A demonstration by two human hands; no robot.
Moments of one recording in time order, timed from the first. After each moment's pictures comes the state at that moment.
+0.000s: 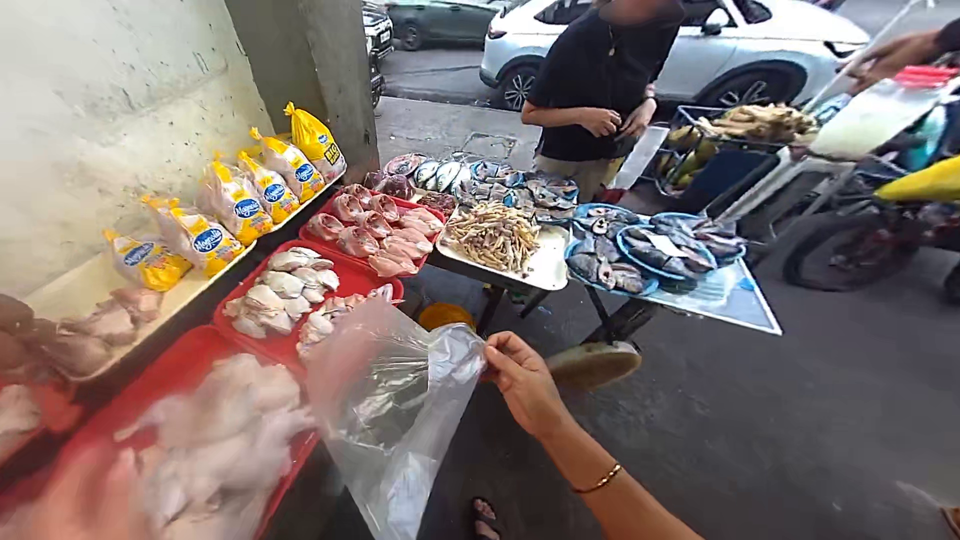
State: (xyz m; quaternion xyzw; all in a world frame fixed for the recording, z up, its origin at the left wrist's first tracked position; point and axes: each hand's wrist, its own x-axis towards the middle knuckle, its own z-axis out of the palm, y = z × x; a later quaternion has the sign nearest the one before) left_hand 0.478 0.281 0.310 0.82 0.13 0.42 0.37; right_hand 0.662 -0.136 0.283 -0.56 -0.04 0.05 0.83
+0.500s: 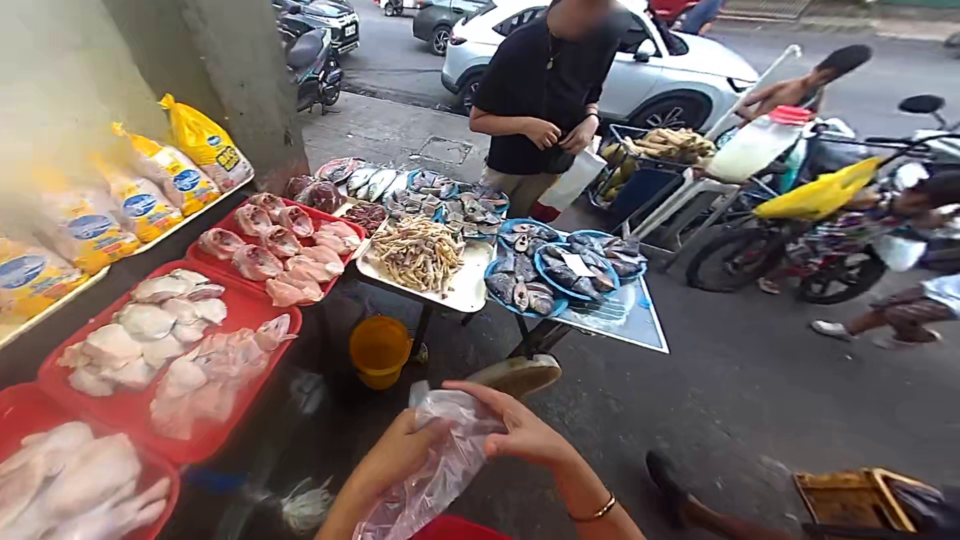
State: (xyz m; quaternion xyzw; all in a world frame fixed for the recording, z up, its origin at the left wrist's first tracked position) left_hand 0.708 -0.134 0.251 0.61 -0.10 -0.25 0.75; right_hand 0.734 -0.364 0.240 -0.69 -0.27 0.17 0.65
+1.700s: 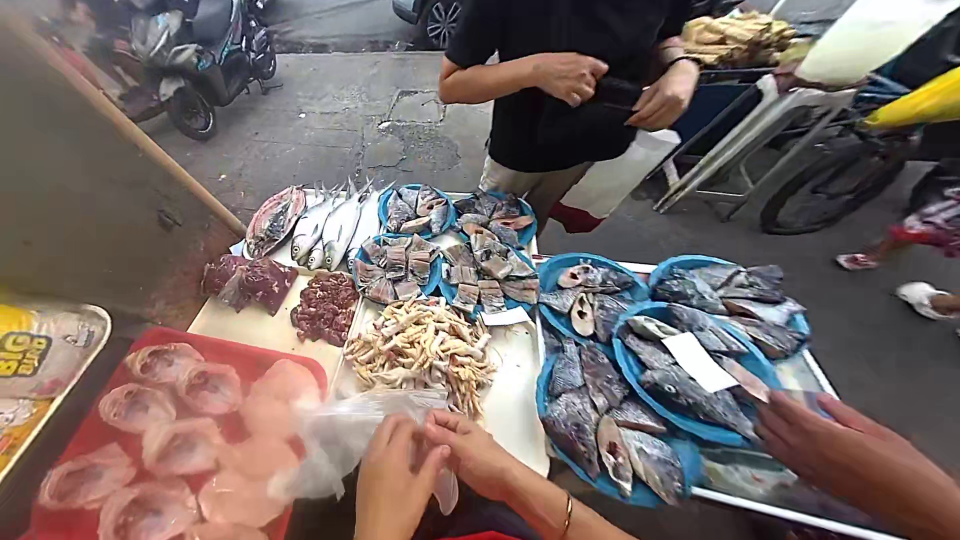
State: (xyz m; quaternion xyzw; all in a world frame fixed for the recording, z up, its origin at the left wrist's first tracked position) left_hand 1.142 -0.167 0.195 0.91 -0.07 -0.03 0.41; right_hand 1.162 -0.330 0.163 -0.49 0.04 0.31 0.81
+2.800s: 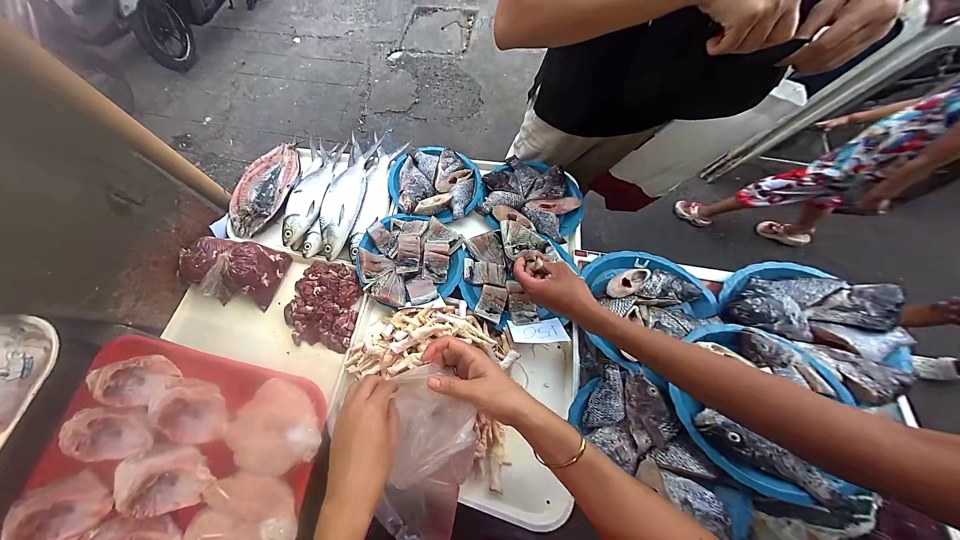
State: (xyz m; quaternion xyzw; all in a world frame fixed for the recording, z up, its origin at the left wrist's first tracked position) left_hand 1.274 -0.148 0.185 0.95 -0.06 -0.06 0.29; right_hand 1.315 -0.349 0.151 -0.59 -0.06 0.27 0.76
